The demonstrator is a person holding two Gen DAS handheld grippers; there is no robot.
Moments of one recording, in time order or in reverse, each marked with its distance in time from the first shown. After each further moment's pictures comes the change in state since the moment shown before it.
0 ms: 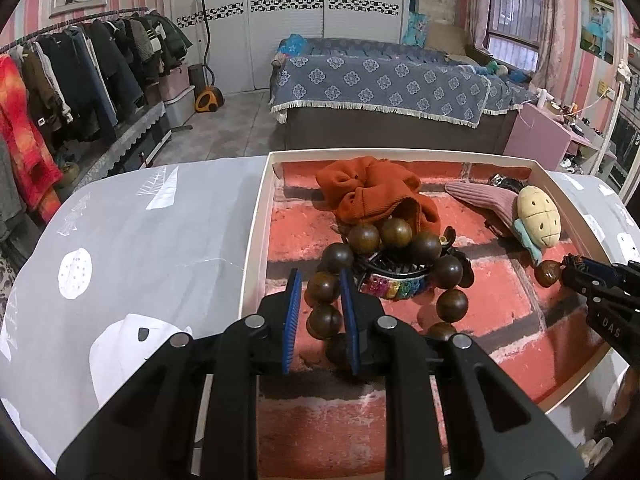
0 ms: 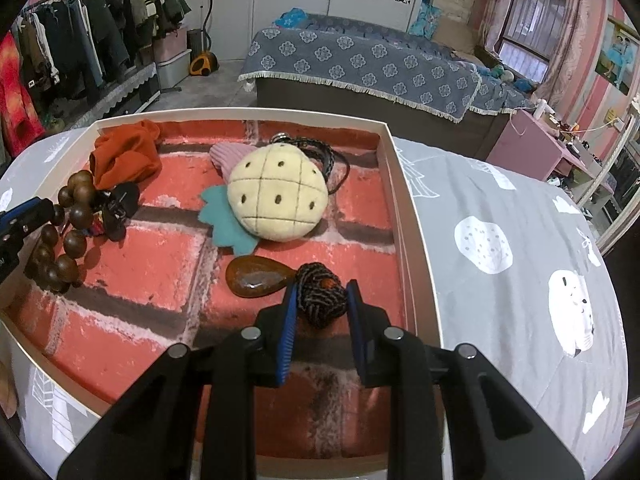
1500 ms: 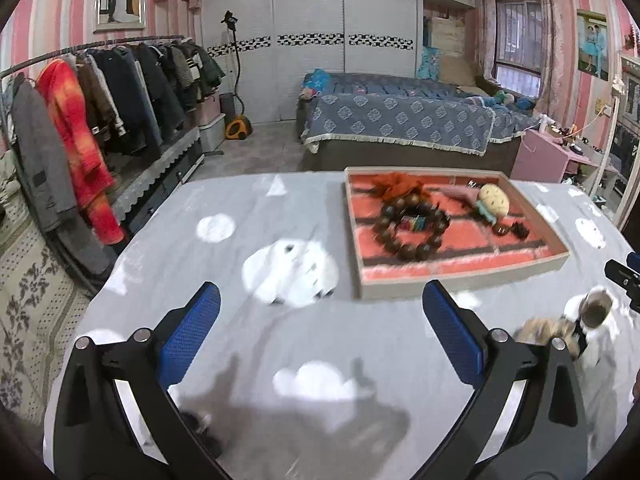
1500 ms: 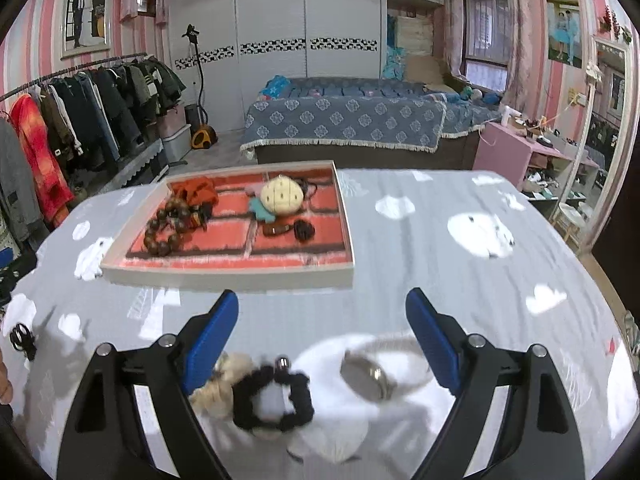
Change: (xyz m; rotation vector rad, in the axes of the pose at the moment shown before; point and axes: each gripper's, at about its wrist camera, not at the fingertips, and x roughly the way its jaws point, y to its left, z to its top) left arm -0.189 0.063 -0.081 -0.022 -0.122 0.073; right arm -0.164 -0.038 -0.109 0.159 -0.234 0.051
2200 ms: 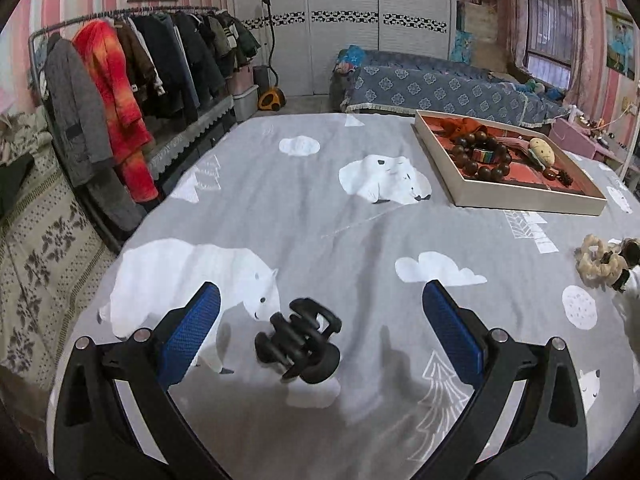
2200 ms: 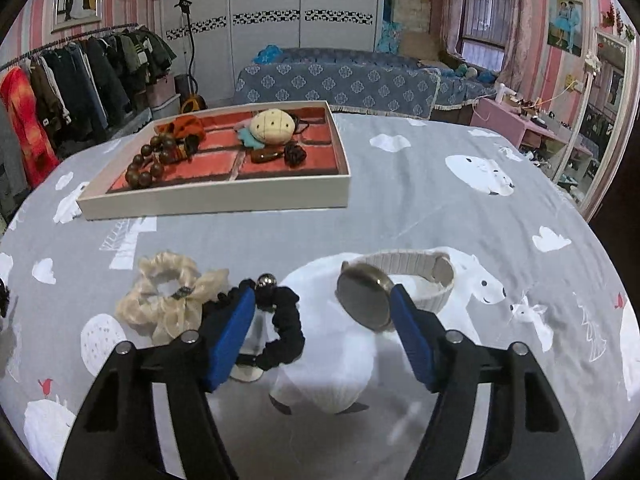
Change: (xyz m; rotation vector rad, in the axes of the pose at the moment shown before) left arm -0.008 0.085 -0.080 -0.063 0.086 0.069; right arm 0.019 0.005 -0.053 -0.028 0.104 -0.054
